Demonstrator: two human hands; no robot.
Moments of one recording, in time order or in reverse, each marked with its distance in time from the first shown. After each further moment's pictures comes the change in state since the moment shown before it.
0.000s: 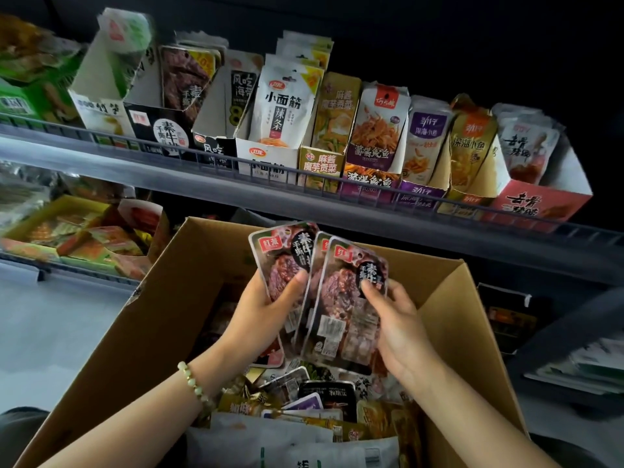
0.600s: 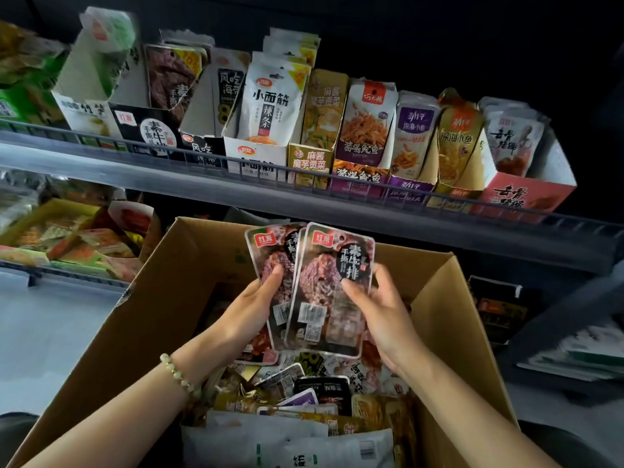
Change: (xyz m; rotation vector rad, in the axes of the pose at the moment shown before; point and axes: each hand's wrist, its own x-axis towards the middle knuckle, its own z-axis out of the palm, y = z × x) left_hand 0.006 0.001 -0.004 -0.117 -0.107 -0.381; right_hand -0.003 -0.004 0.002 -0.307 -0.163 -0.200
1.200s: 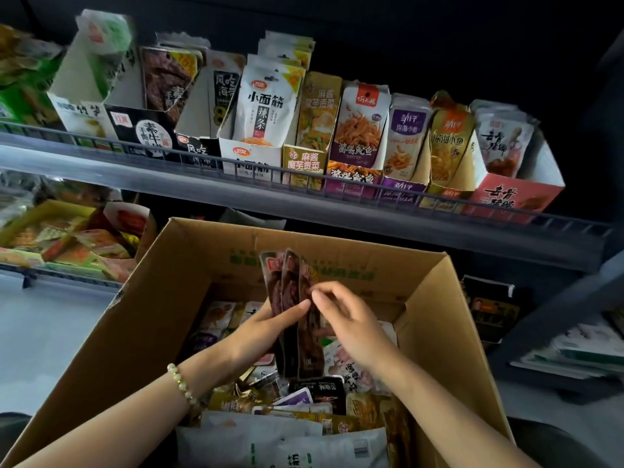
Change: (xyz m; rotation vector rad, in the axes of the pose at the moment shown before) left_hand -0.007 -0.022 0.010 -0.087 -0.270 -0.063; right_hand -0.010 0.003 0.014 -0.484 -0.196 -0.099
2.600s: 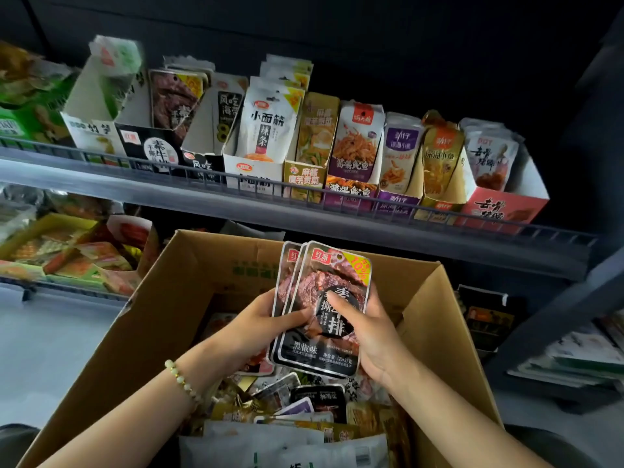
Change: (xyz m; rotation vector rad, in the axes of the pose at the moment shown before) left_hand -0.001 0.020 -0.003 0.175 0.082 0.073; right_hand 0.002 0.000 -0.003 0.700 0.238 0.184
